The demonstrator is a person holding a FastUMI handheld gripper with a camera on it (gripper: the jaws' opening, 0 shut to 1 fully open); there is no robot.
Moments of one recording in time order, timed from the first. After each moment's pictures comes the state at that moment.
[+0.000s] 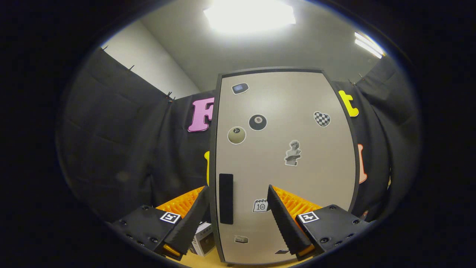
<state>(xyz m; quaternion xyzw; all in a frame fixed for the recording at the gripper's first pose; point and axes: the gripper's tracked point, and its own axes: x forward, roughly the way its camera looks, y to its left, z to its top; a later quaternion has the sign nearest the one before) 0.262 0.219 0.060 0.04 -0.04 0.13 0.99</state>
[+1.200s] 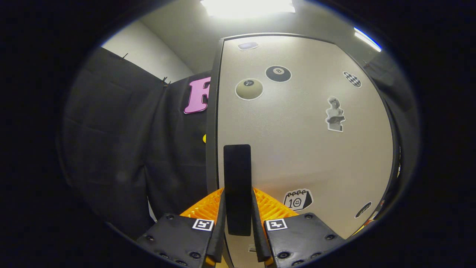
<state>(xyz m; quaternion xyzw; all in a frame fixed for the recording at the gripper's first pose) 0.341 0.267 0.003 0.04 0.01 0.13 0.99</state>
